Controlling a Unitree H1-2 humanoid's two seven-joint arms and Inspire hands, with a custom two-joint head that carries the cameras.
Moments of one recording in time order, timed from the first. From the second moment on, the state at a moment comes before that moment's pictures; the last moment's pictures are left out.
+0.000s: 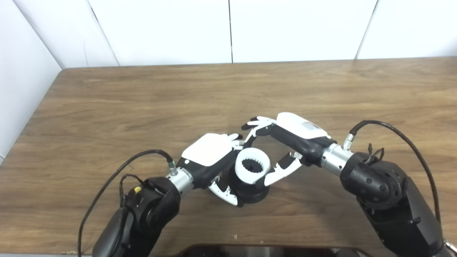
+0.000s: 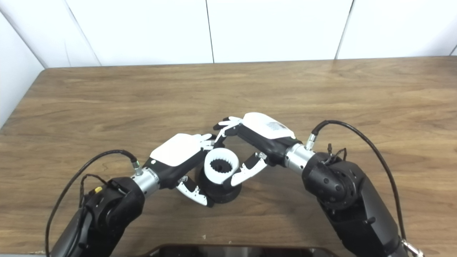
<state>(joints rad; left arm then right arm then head) -0.12 0.31 -0.38 -0.43 0.91 0.12 -0.63 -0.32 -0.31 0.41 -0.43 -0.59 0.26 0.62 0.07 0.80</state>
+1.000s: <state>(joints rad) -0.12 0.29 -0.38 -0.42 0.93 0.11 -0.64 -0.26 -0.32 0.45 -0.43 -0.64 0.21 0.60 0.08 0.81</state>
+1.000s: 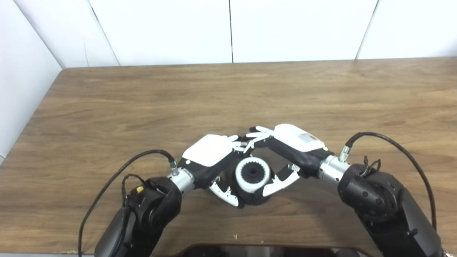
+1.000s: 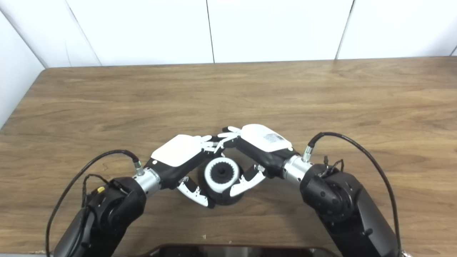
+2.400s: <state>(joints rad) -0.06 0.30 -0.25 -0.43 0.83 0.17 -0.64 -0.18 -0.29 0.25 -0.41 -0.45 0.26 0.51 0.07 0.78</state>
